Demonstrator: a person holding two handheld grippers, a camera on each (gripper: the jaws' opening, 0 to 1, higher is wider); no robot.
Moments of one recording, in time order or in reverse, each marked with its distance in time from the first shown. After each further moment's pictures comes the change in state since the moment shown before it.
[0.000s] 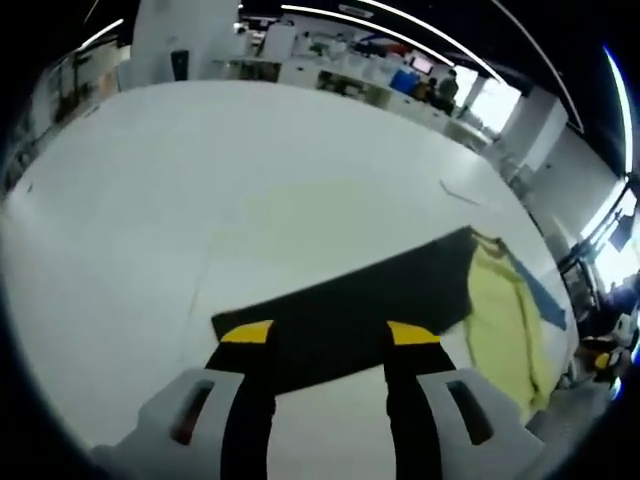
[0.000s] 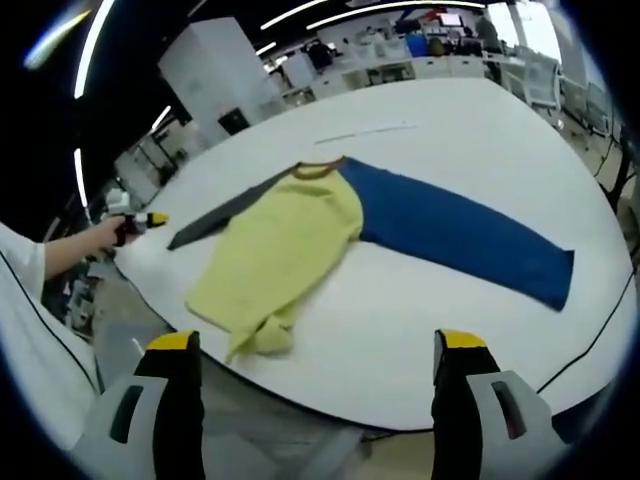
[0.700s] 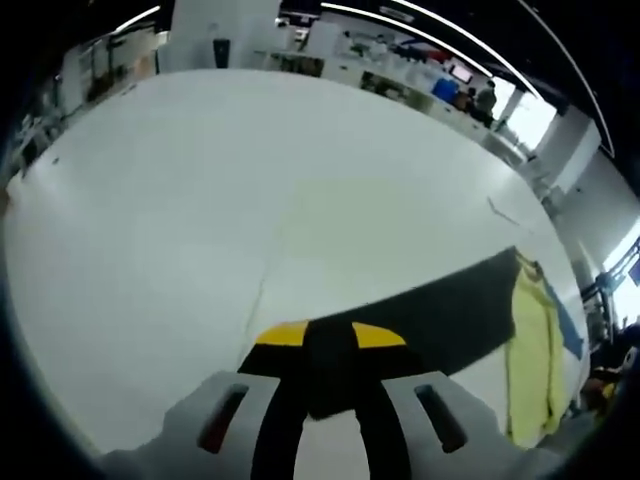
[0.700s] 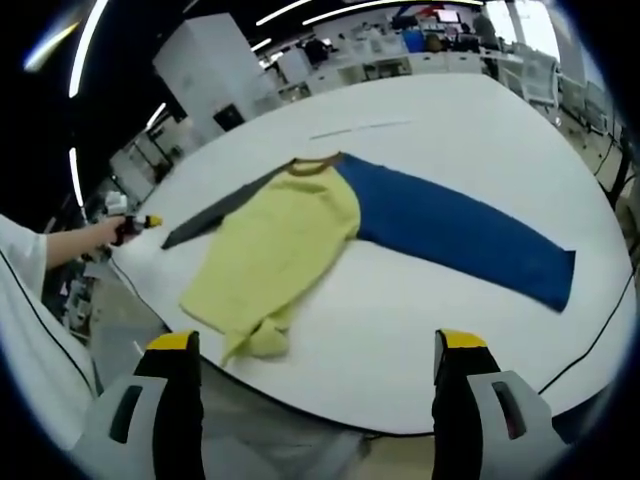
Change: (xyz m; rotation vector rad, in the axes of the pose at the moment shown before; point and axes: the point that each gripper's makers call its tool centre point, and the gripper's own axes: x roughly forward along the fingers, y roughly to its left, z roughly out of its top) left arm 0.012 0.065 0.006 -0.113 0.000 0.127; right arm 0.008 -0.002 0.001 0.007 0.024 -0.018
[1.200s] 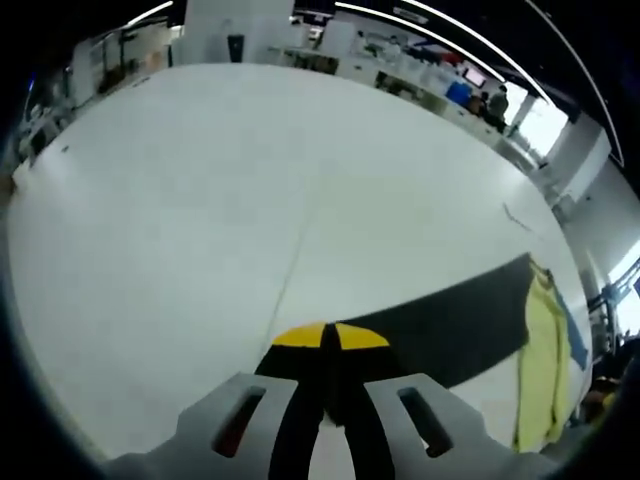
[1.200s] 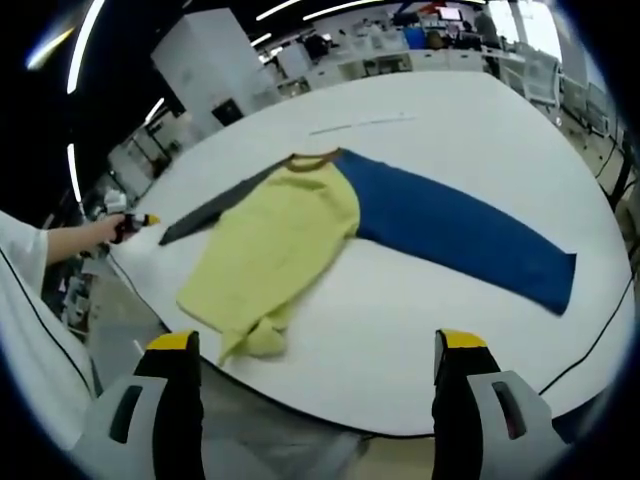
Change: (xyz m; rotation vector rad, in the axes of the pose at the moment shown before) left arm 0.008 0.024 -0.001 -0.038 0.008 0.044; right arm 0.004 -0.001 0.000 -0.006 0.025 -0.008
